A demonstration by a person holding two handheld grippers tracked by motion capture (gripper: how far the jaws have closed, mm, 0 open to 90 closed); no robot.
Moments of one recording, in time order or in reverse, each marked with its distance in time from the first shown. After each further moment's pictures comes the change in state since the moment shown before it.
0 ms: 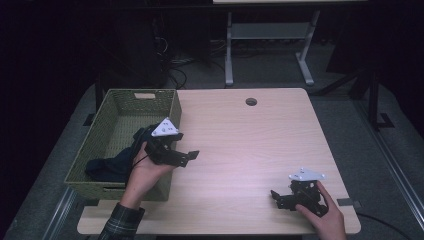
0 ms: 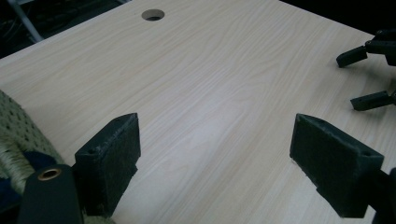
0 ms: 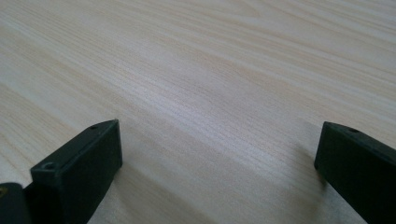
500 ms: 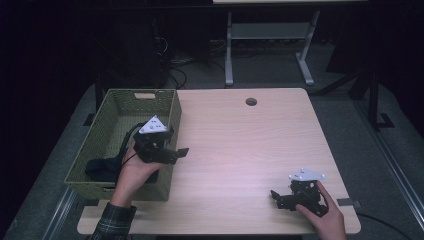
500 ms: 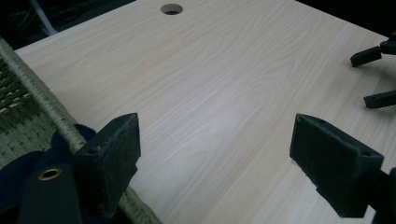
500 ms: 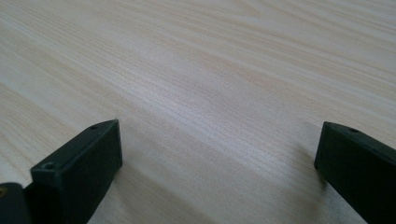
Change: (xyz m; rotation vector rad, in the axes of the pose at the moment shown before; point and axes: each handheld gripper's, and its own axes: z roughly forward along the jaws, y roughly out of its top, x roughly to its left) left arm 0.018 -0.008 -0.016 0.006 0.028 -0.035; right arm 0.000 0.000 0.000 0.000 0.000 0.000
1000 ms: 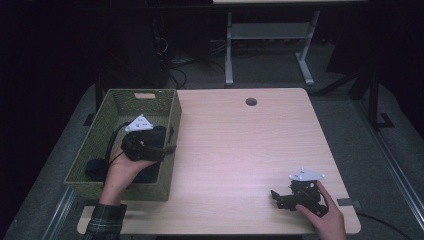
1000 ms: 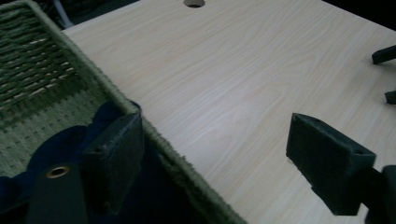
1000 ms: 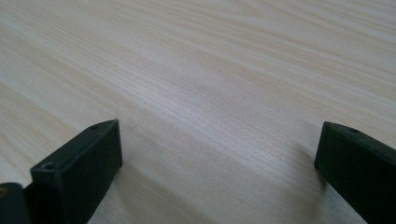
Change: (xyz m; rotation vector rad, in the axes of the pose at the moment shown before) left arm 0.025 -0.012 -0.018 0.005 0.041 -0.033; right arm 0.000 0.000 0.000 -0.001 0.000 -0.002
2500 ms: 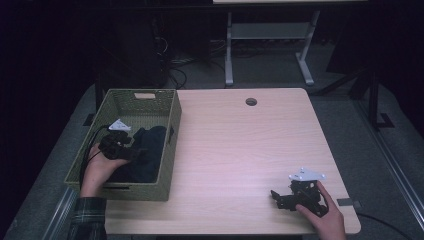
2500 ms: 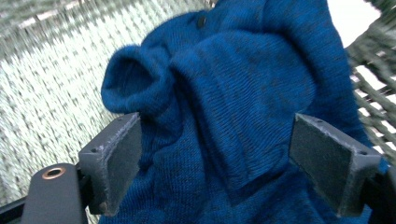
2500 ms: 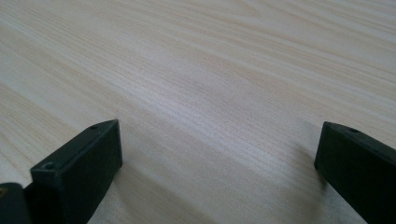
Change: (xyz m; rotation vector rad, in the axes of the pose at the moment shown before) left arm 0.085 -0.056 0.002 0.247 0.154 -0.083; right arm 0.000 0.000 0.000 0.000 0.000 0.001
